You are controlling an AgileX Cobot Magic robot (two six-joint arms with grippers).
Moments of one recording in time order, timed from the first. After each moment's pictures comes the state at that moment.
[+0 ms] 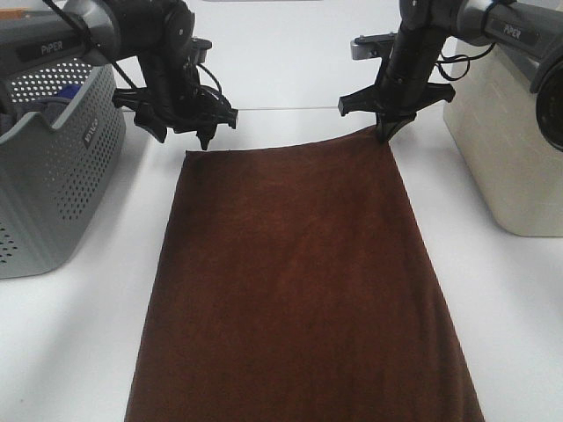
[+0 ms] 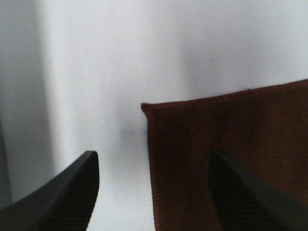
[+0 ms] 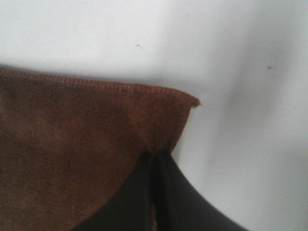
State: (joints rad) left arm -0.38 2.54 -2.23 0.24 0.96 -0.38; right arm 0.26 2.58 -2.34 -0.05 1.09 0.01
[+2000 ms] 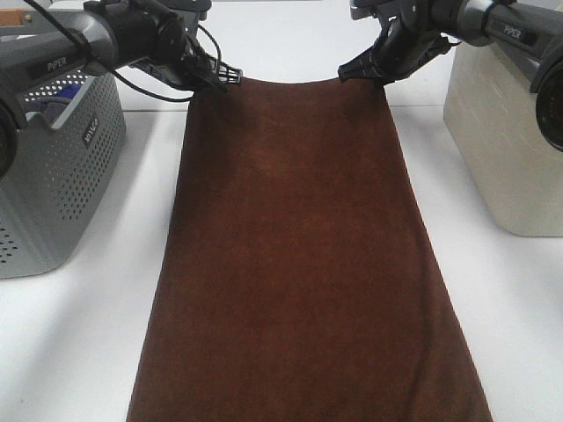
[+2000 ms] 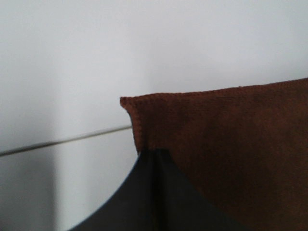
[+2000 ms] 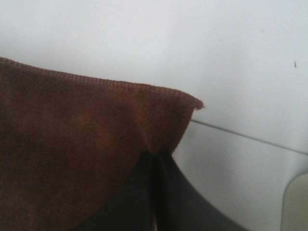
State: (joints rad) left arm -0.34 2.63 -2.36 0.36 0.56 -0.41; right arm 0.26 2.58 -2.34 -0.22 0.66 0.01
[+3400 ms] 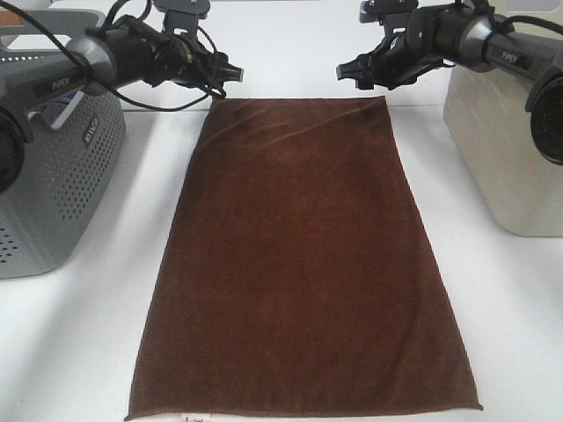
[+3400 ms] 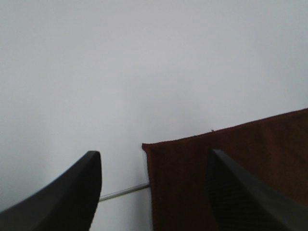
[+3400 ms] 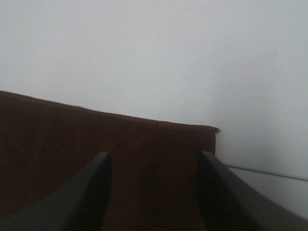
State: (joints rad) left arm -0.31 2.68 -2.37 0.43 0.28 -0.42; right arm 0.22 2.64 -2.34 -0.06 0.43 0.01
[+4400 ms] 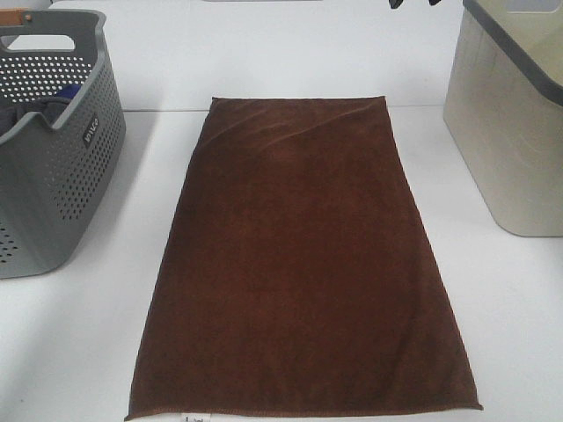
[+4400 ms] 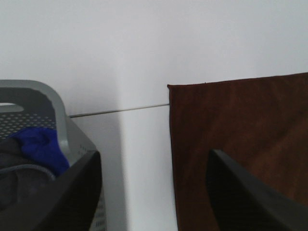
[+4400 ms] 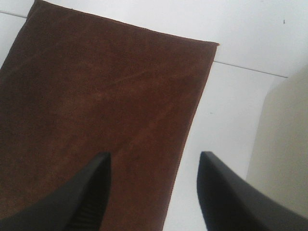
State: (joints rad) left arm -0.34 2.19 -2.37 0.22 1.07 -0.29; right arm 0.26 2.18 -2.34 0.01 1.21 -0.04
